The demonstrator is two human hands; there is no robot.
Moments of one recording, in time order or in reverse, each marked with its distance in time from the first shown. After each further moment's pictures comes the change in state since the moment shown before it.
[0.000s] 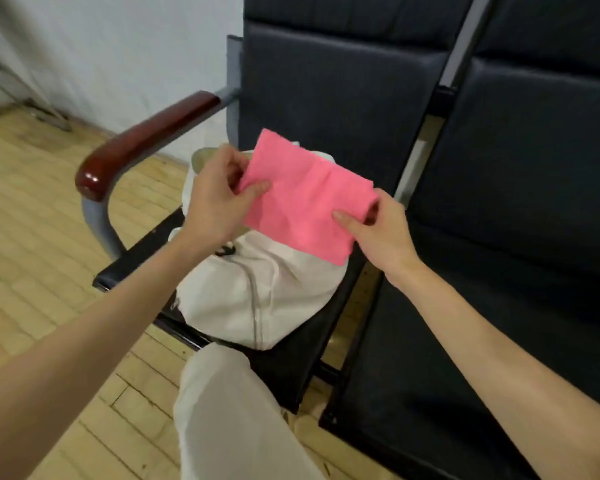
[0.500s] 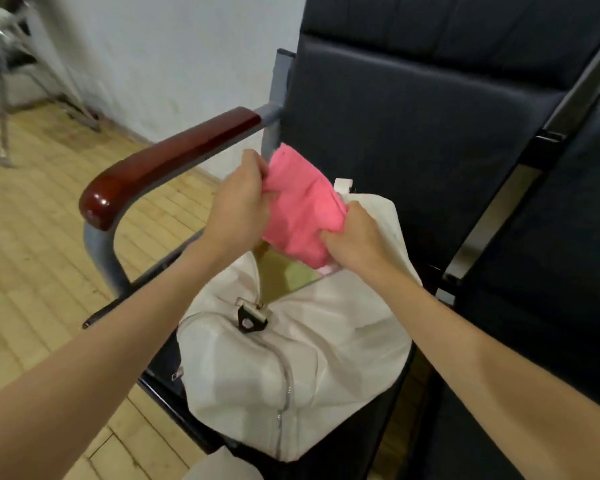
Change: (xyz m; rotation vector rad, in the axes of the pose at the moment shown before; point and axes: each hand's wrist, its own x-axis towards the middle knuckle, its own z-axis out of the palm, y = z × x) left_hand 0.106 -0.091 -0.004 0.394 0.073 0.031; right_hand 0.144 0.010 0.130 -0.389 -0.139 0.016
